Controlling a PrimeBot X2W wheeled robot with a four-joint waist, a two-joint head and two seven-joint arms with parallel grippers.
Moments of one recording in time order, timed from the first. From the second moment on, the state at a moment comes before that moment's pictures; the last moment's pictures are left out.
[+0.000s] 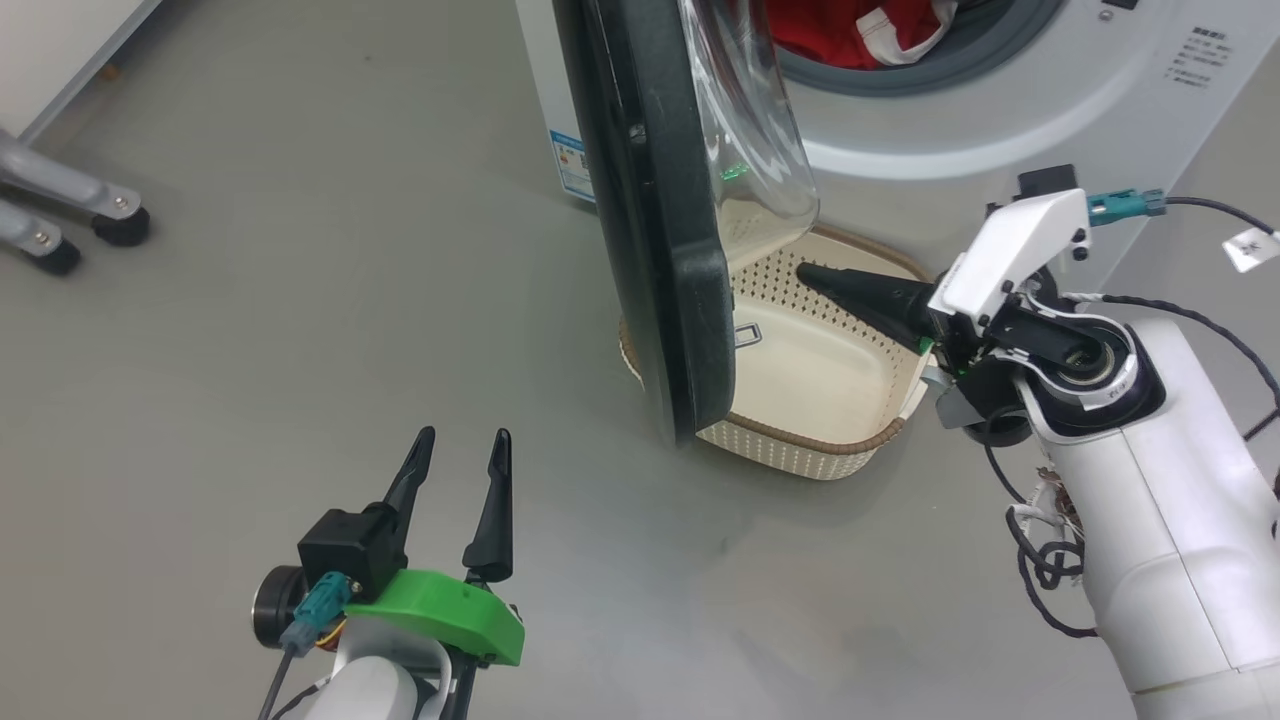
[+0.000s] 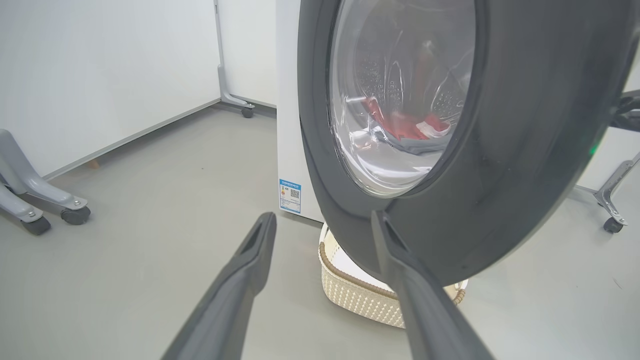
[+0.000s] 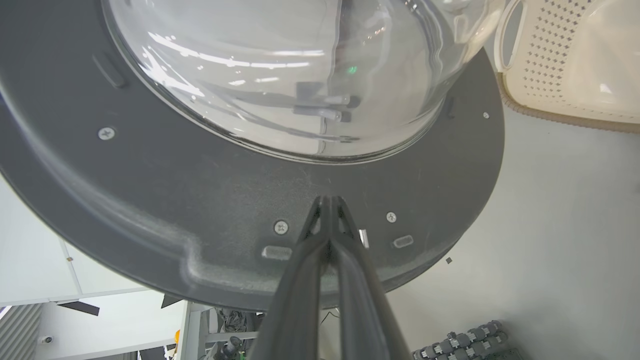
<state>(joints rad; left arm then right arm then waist) -0.18 0.04 -0.43 0.25 -0.52 0.12 -0.25 -0.62 -0.10 0.24 0.39 1.47 -0.09 0.79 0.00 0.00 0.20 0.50</state>
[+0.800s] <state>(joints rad) -0.08 0.07 -0.21 0.30 -0.47 0.12 -0.25 -0.28 -0.37 0.36 0.21 0.83 0.10 0.23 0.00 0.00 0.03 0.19</state>
